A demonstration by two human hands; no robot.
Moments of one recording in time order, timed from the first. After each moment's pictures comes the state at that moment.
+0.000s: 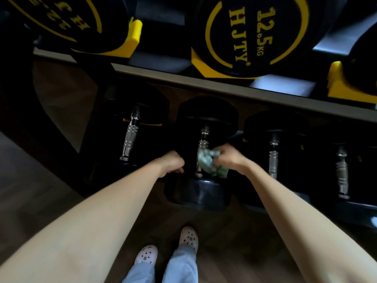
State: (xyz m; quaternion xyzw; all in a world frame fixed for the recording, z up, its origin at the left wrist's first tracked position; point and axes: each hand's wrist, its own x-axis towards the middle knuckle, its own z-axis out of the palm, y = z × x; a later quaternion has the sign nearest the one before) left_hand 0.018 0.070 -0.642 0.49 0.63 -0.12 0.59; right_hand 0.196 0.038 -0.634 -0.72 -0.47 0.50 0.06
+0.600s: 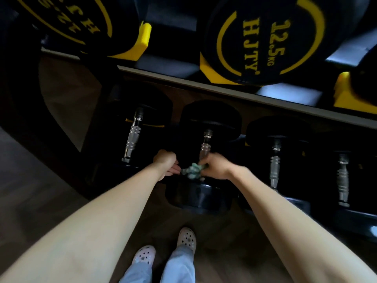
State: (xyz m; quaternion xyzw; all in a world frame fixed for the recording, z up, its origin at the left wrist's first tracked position) left_hand 0.003 0.074 -0.649 0.34 0.70 0.02 0.62; right_hand 0.166 0.042 -0.633 -0.61 -0.66 0.43 -0.10
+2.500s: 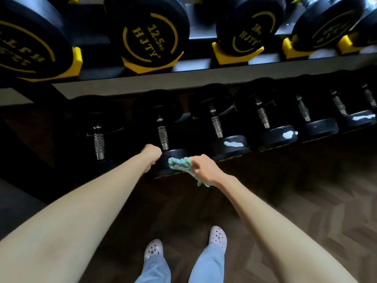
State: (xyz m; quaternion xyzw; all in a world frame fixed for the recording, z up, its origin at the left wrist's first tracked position) left_hand 0.031 -0.001 -0.559 0.51 0.64 -0.10 0.57; right_hand 0.147 -0.132 -0.558 -0.77 -0.50 0.37 0.07
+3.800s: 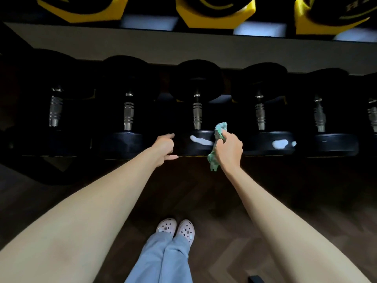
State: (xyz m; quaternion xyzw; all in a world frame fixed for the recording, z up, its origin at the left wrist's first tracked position) left_hand 0.188 -0.090 -0.618 0.34 0.68 0.05 0.65; right_hand 0.328 -0.174 -0.603 -0.89 -0.29 0.27 0.24
